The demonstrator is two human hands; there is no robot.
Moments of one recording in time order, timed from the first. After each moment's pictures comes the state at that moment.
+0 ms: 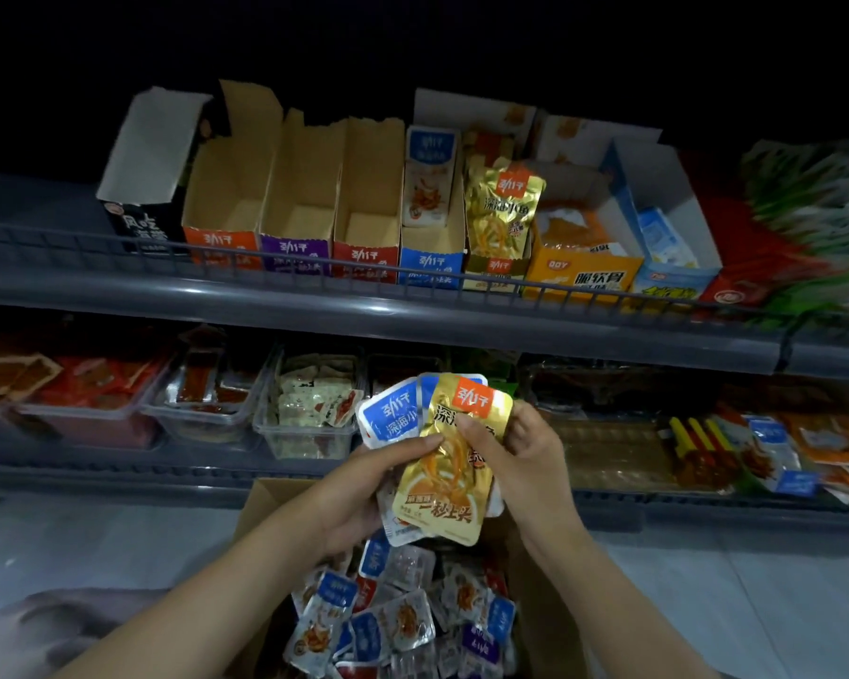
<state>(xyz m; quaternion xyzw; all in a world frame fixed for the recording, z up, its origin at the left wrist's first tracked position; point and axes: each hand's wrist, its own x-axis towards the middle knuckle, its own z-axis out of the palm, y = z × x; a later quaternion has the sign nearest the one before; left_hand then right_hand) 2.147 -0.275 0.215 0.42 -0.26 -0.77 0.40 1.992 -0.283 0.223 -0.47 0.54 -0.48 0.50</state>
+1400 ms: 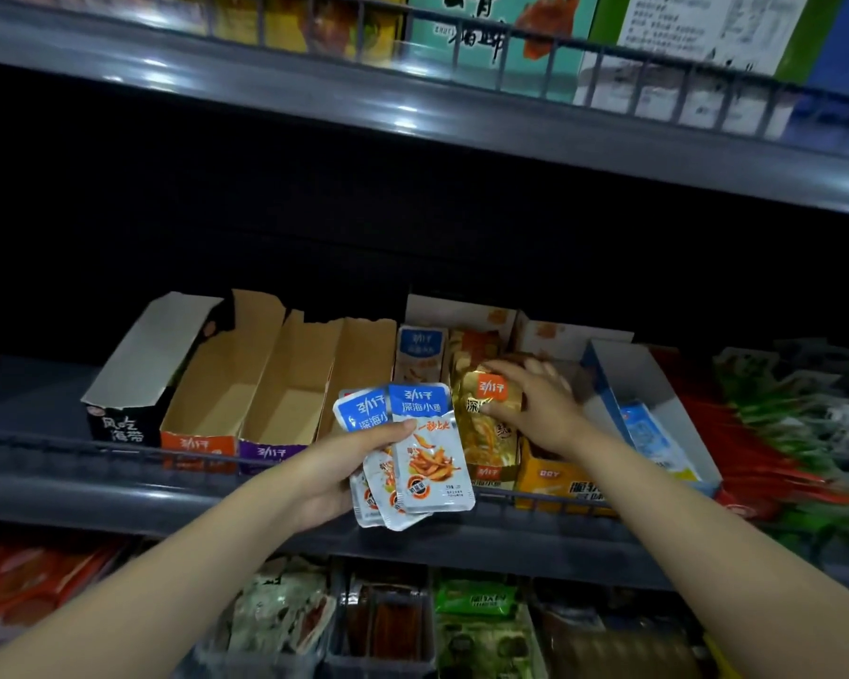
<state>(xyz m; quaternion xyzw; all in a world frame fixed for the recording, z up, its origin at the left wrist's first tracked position) 2.180 -0.424 0.338 0.46 -0.37 -0.67 0.44 1.950 -0.535 0.349 -0.81 0.55 -0.19 0.00</state>
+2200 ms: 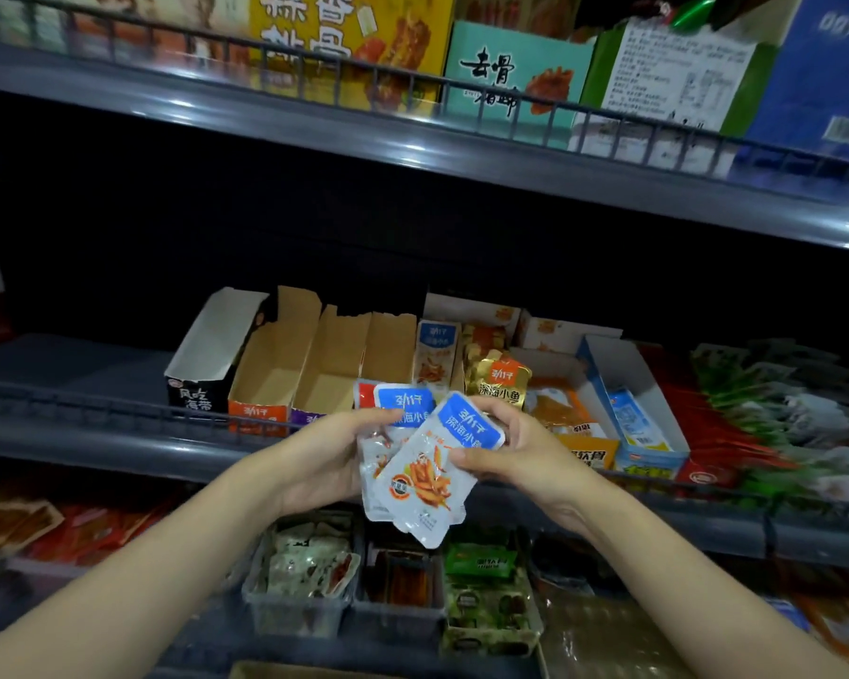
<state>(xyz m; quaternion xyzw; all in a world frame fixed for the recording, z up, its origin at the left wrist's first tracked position) 2.204 -0.339 0.370 0.44 -0.38 -0.70 0.42 2.001 -0.368 0.372 -0.65 0.43 -0.35 0.53</state>
